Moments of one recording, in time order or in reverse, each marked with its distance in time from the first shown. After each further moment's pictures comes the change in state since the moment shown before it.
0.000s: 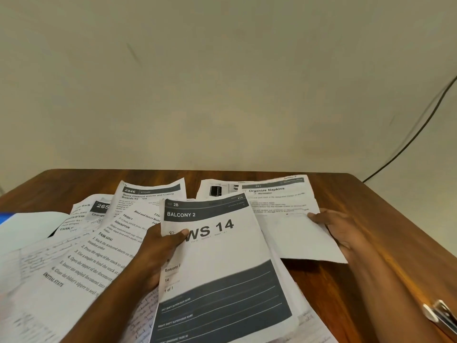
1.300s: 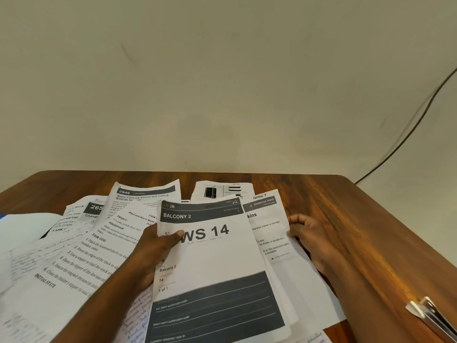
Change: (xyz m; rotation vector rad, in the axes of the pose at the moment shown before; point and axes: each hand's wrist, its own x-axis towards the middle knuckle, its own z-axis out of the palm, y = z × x) left_hand 0.003 0.001 0.002 0.054 -0.029 -0.019; right_hand 0.014 0.038 0.018 -0.361 -0.018 -0.265
